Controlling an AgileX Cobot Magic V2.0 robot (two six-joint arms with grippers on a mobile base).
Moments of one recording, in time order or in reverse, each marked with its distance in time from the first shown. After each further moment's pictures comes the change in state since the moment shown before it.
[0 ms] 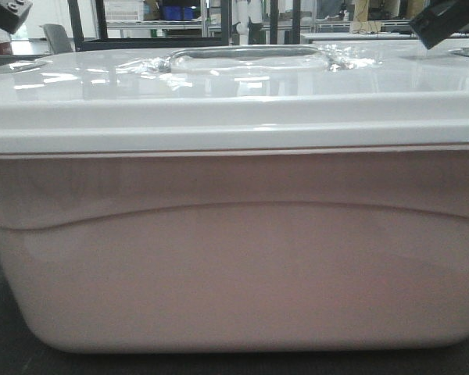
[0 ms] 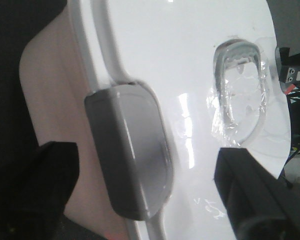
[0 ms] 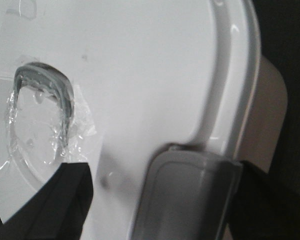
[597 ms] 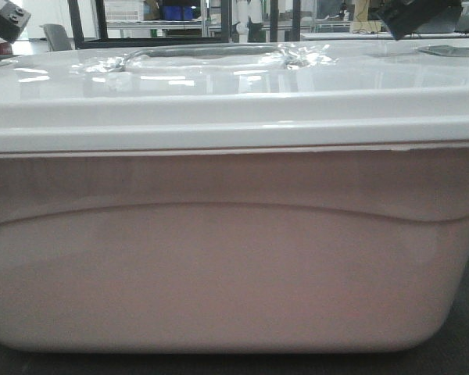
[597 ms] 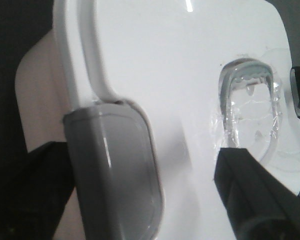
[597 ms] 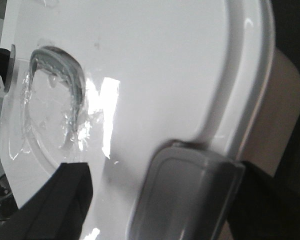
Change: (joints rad) left arm 0.000 0.000 0.000 0.014 -0.049 -0.020; right arm 0.082 0.000 0.004 0.040 -0.002 0.006
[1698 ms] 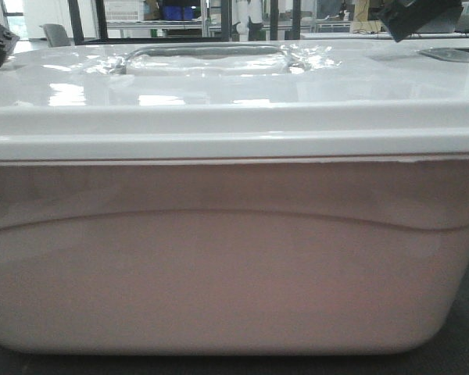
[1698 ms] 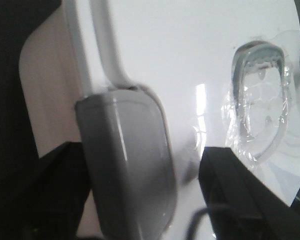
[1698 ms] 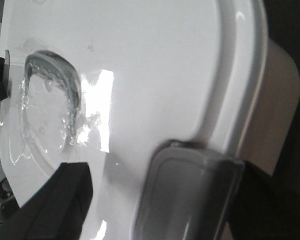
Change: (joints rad) left arm 0.000 0.000 0.000 0.045 0.028 -0.002; right arm 0.000 0.001 0.000 -0.010 0.000 0.037
